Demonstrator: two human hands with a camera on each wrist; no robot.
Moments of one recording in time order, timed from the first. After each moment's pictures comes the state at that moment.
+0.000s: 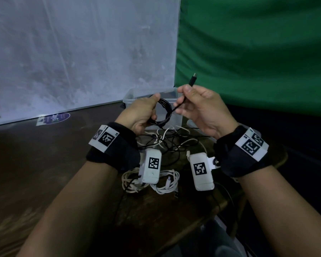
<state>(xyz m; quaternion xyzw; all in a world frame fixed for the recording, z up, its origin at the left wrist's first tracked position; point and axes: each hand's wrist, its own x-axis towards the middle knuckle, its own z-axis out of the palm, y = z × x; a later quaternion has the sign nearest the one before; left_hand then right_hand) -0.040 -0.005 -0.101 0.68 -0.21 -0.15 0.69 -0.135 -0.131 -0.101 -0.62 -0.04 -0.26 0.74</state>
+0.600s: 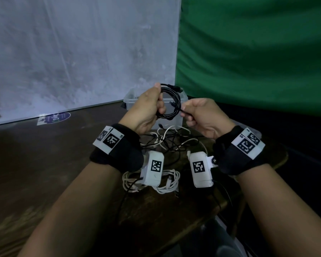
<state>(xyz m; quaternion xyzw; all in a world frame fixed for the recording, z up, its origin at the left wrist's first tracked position) -0.044 -0.016 -0.098 0.56 -0.30 -0.14 0.76 -0.120 -0.141 -0.114 -0.68 0.12 -0.22 0.68</state>
